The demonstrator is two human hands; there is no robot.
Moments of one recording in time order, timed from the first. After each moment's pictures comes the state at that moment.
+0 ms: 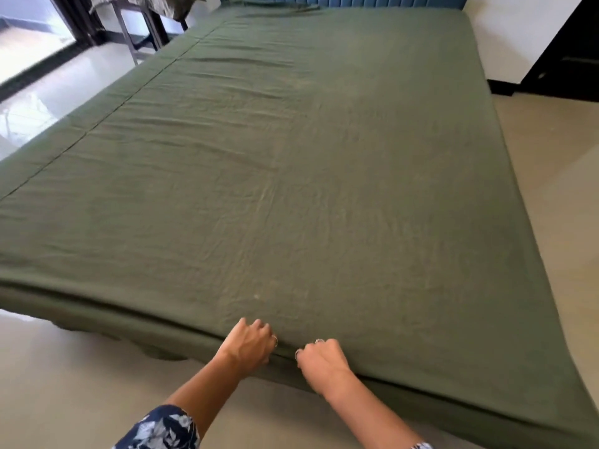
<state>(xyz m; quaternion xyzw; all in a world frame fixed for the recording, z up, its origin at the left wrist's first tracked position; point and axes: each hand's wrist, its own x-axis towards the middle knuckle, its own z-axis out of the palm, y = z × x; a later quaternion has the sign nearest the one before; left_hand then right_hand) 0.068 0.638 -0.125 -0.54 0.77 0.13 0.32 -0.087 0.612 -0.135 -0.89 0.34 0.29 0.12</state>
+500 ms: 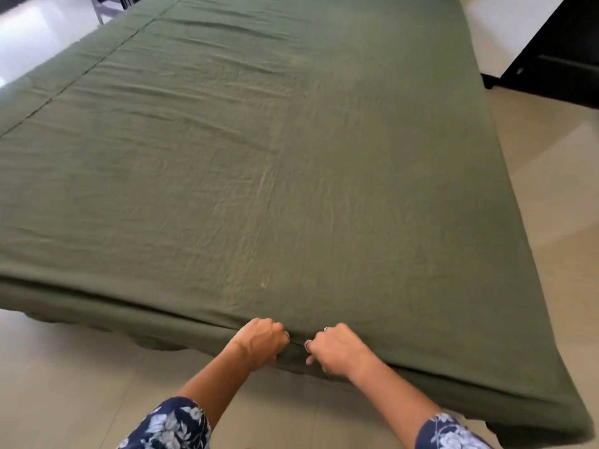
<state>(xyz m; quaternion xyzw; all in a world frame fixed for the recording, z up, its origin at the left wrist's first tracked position) 0.080 0.638 -0.133 -0.48 0.81 0.19 0.27 -0.085 0.607 -0.132 -0.90 0.30 0.30 0.13</state>
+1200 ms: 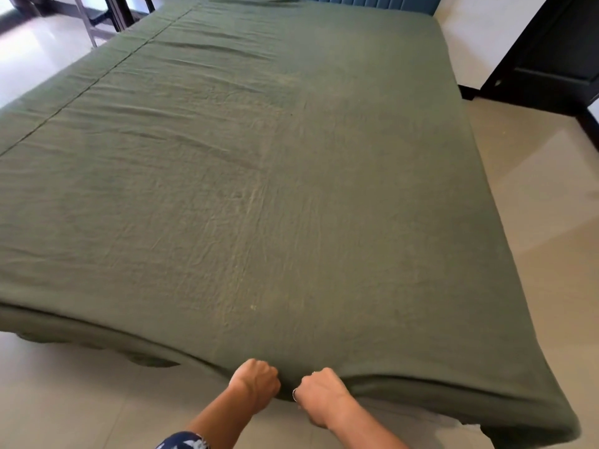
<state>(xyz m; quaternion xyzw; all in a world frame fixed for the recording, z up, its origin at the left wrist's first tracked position) 0.059 0.675 -0.135 -0.40 0.82 0.19 0.36 -0.078 0.658 -0.125 -0.87 0.27 0.38 0.16</state>
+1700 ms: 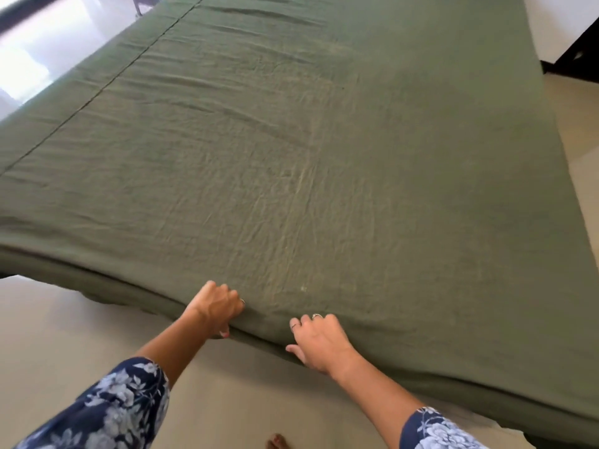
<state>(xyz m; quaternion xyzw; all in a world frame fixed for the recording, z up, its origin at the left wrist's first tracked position) 0.228 0.647 -0.120 -0.53 0.74 0.12 0.40 0.015 0.634 -0.144 -0.92 0.29 0.24 0.08</state>
